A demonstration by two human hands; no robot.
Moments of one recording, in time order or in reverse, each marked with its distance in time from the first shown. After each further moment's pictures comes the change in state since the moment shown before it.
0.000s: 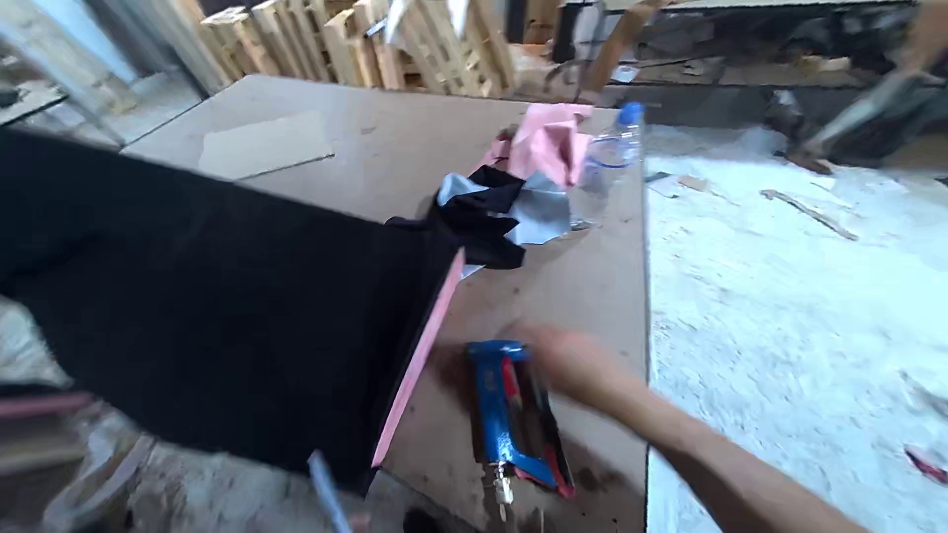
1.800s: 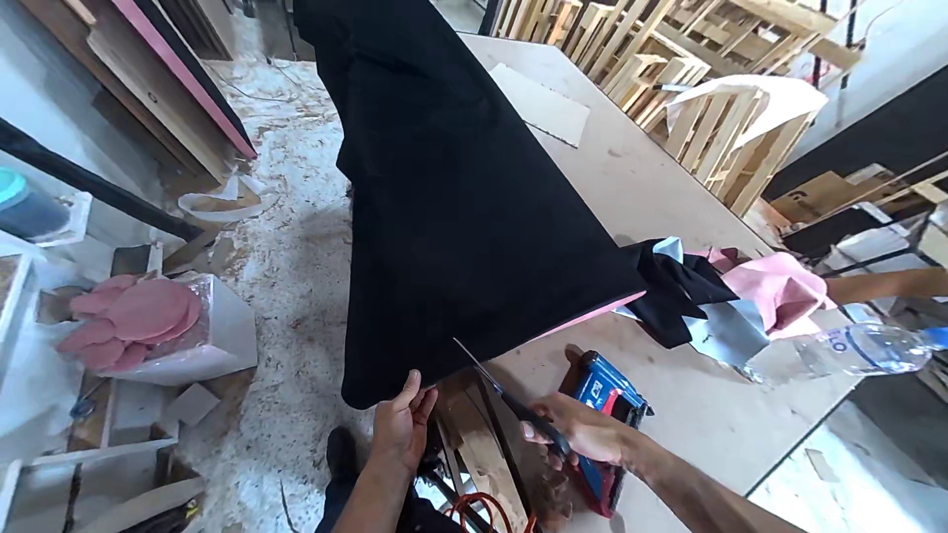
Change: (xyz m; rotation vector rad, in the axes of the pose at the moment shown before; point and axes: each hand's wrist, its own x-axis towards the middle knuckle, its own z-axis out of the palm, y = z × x) left_hand -0.001 -0.081 -0.021 -1.136 0.942 -0.203; right_hand 0.038 -0.120 0.106 0.264 -1.084 0.059
